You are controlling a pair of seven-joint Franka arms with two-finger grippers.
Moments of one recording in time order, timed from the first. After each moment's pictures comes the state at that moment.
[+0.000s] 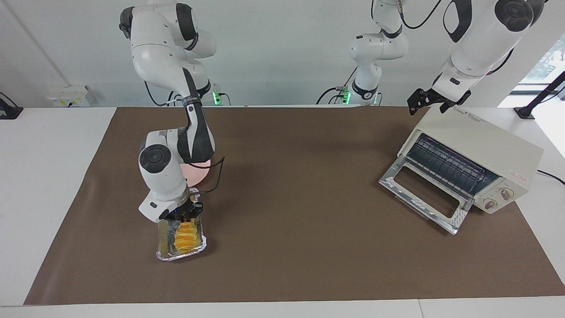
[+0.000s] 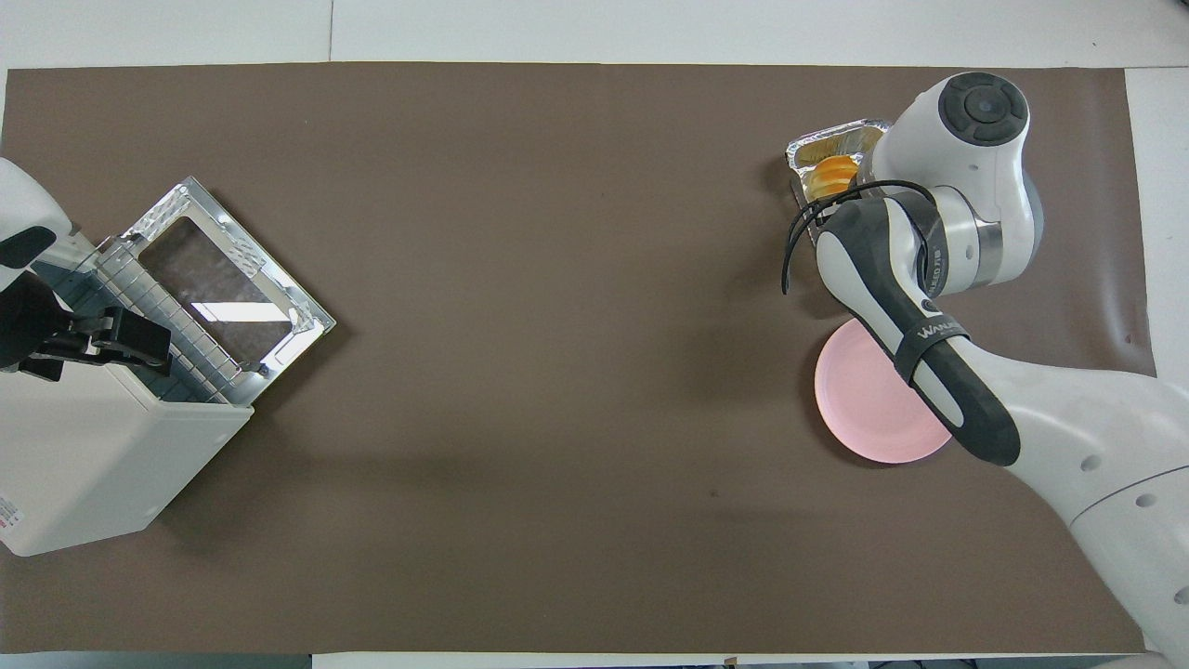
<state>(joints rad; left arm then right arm) -0.02 -0.06 -0.08 -1.69 0.03 1.42 -0.06 0.08 0.55 0.03 -1.59 -0.11 2.14 -0.01</state>
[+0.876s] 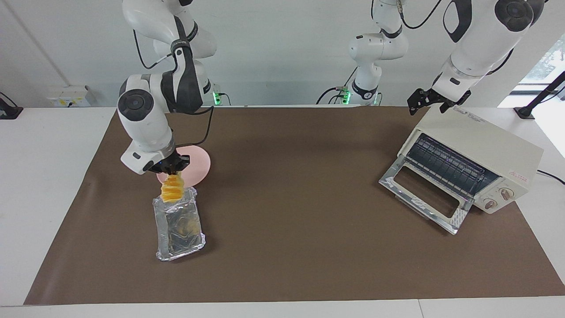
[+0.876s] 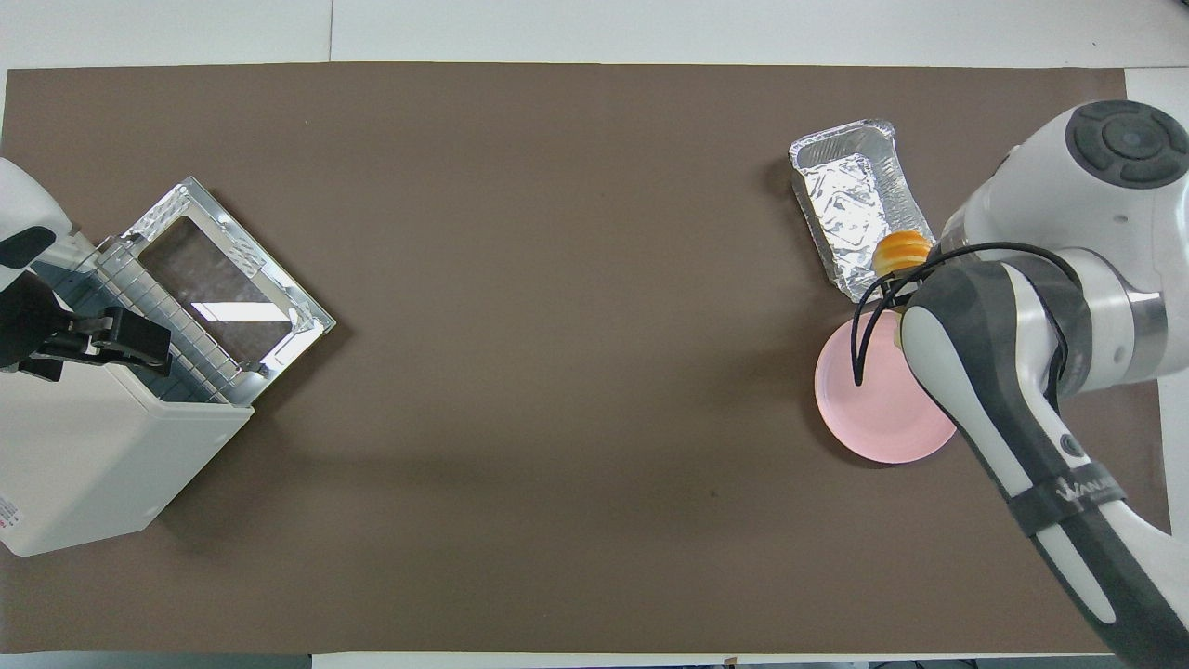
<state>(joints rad) -0.02 -0.06 -0.08 -1.69 0.03 1.42 -0.06 0.08 0.11 0.03 -1.92 -0.10 1.89 -0.01</state>
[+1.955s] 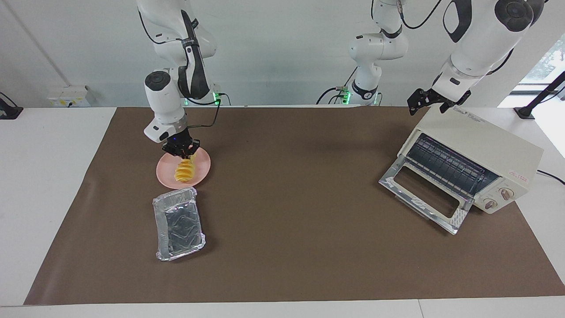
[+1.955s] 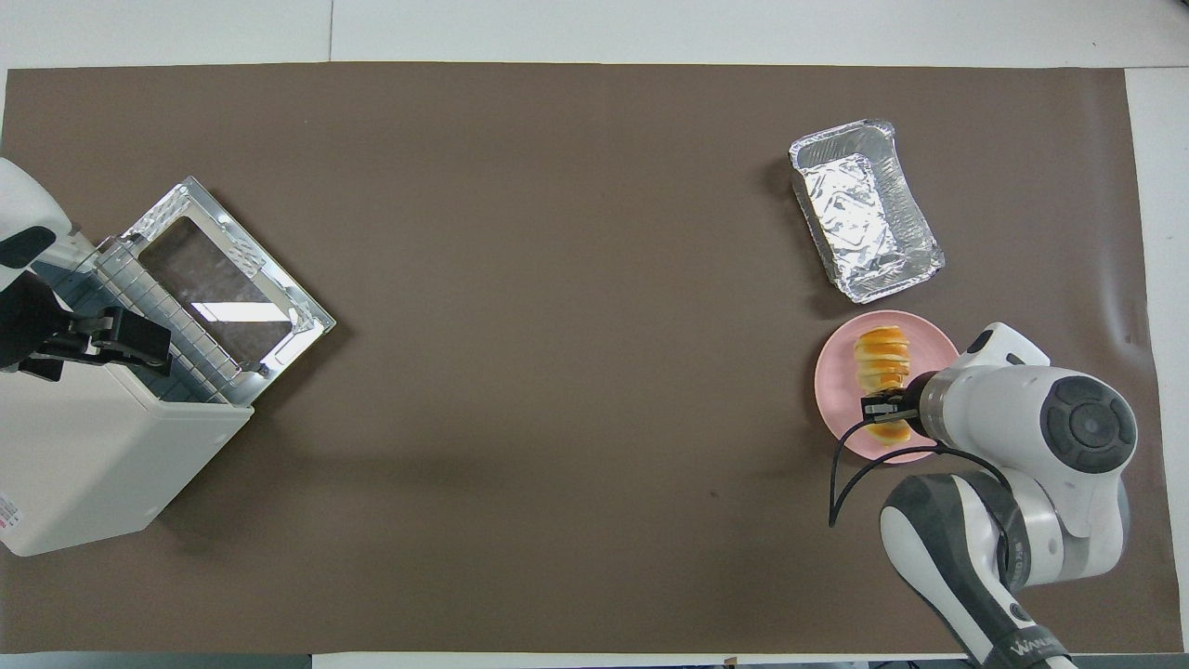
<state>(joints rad) -0.02 -0.06 -0.08 -1.69 0.03 1.42 -0.06 0.05 -0.14 0.03 -2.57 -0.05 2.50 0.01</state>
